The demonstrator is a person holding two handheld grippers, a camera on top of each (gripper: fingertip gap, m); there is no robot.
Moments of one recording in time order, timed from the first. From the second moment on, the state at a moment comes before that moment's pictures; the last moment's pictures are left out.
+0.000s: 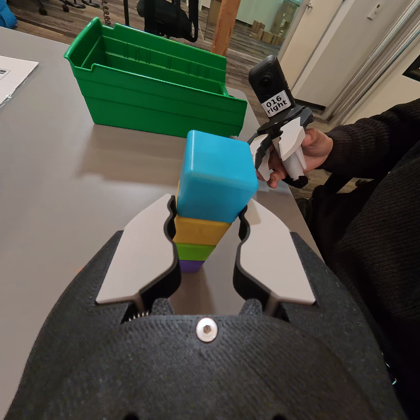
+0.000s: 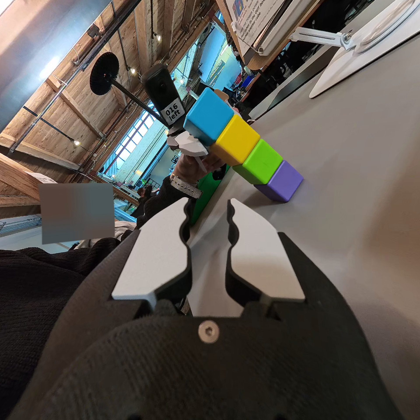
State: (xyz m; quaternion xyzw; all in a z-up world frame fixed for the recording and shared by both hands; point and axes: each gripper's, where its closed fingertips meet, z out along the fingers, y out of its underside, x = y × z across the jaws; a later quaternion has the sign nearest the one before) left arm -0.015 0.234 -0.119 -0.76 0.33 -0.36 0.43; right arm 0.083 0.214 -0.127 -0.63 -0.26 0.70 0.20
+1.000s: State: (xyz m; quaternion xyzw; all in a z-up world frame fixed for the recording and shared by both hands) left arm -0.011 0.234 -0.145 -0.75 0.20 -0.33 0.53; right arm 0.068 0.210 -0.102 -0.56 -0.38 0.68 0.28
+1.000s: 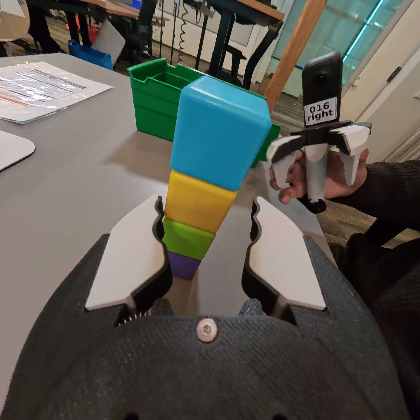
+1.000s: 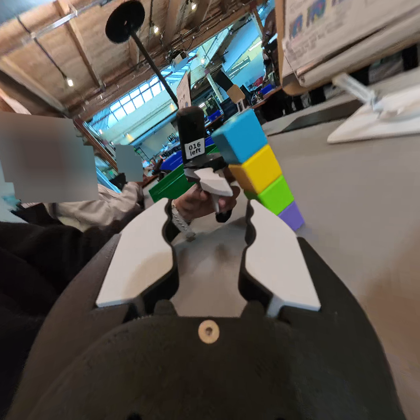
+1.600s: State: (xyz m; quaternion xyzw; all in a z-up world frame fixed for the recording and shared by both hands) left arm -0.013 0.226 -0.136 -0.72 0.21 -0.37 0.54; right arm -0.024 0.222 -0.086 -0.41 -0.59 0.60 0.35
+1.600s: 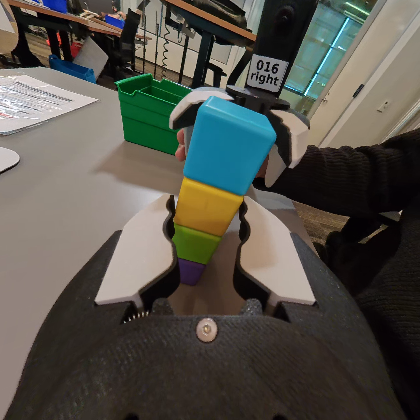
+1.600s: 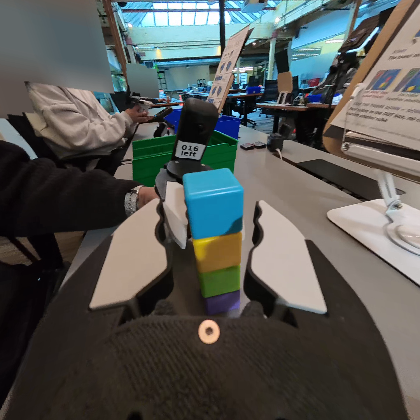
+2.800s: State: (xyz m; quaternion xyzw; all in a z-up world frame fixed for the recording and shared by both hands) left arm -0.001 0.221 -0.139 -0.73 0.24 -0.35 0.54; right arm 0.111 0.441 -0.048 -0.68 -0.51 0.17 0.50
